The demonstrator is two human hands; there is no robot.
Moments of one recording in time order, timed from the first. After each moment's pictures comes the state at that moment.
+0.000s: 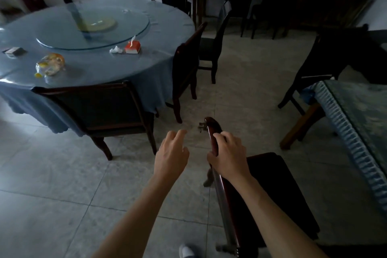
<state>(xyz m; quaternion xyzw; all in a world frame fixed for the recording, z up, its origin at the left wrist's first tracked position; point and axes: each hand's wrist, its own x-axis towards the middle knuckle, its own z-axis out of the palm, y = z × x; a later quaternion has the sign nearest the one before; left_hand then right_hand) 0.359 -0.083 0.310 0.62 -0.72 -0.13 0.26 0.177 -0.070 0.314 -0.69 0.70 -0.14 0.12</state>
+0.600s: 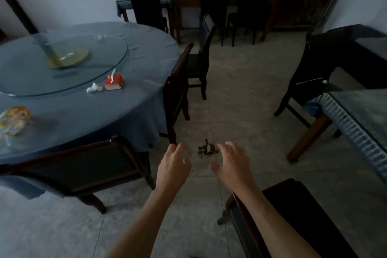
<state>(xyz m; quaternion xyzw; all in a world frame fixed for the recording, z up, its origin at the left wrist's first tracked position) 0.394 -0.326 0.302 0.60 -0.74 -0.19 0.23 0.209 -0.281 0.301 -0.62 0.76 -0.15 0.12</state>
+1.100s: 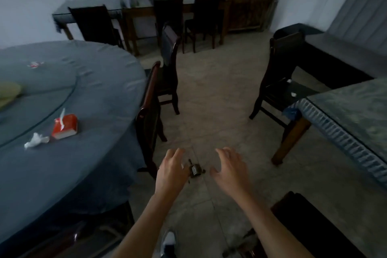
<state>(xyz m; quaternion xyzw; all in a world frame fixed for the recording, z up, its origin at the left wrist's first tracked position) 0.347 -0.548 0.286 0.49 -0.81 -0.23 0.22 0.180 -0.454 0.290 -0.50 0.84 -0.15 0.12</state>
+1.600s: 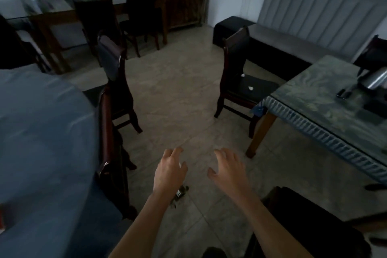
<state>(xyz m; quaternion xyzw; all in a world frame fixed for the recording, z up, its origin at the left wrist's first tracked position) 0.243 -0.730 0.286 0.35 -0.87 -0.29 0.17 0.126 -0.579 0.306 -0.36 0.92 -0.14 0.07</state>
